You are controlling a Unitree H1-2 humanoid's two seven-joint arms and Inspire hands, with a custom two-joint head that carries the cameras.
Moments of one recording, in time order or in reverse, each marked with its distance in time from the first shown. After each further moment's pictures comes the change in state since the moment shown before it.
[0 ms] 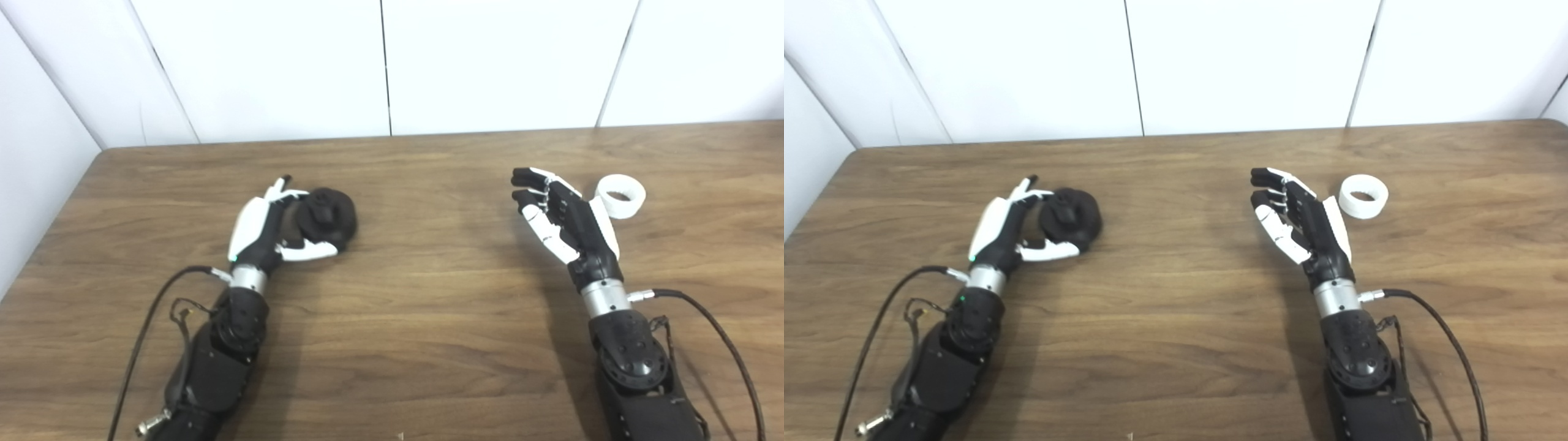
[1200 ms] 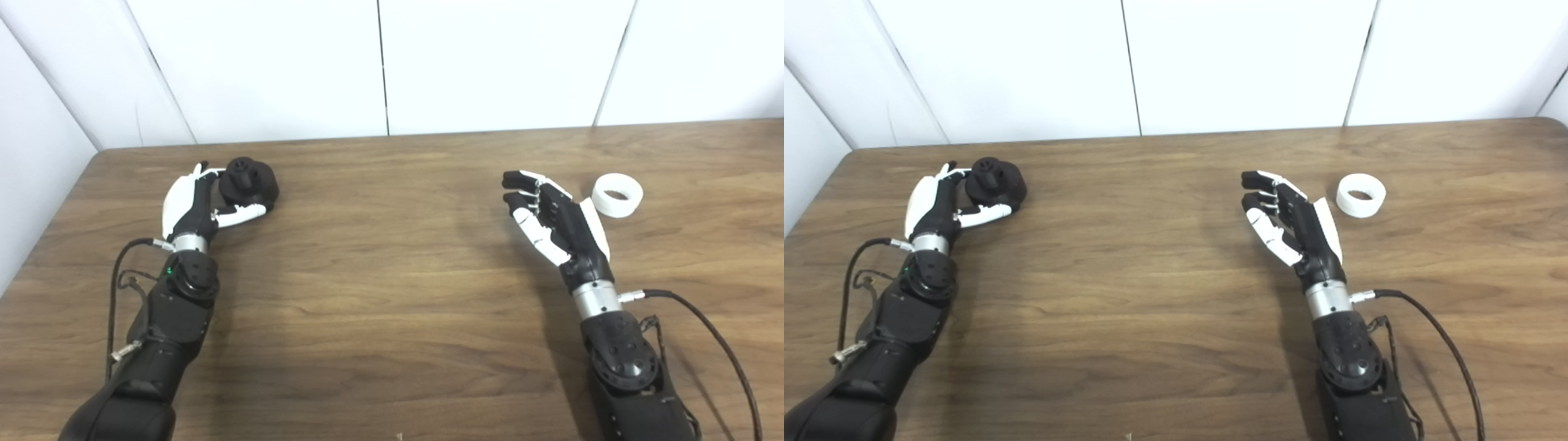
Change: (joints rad) left arm -0.239 0.106 0.138 0.481 -0.054 -0.021 0.154; right arm -0.003 0.013 0.018 0.030 -0.016 -0.037 -0.007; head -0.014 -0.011
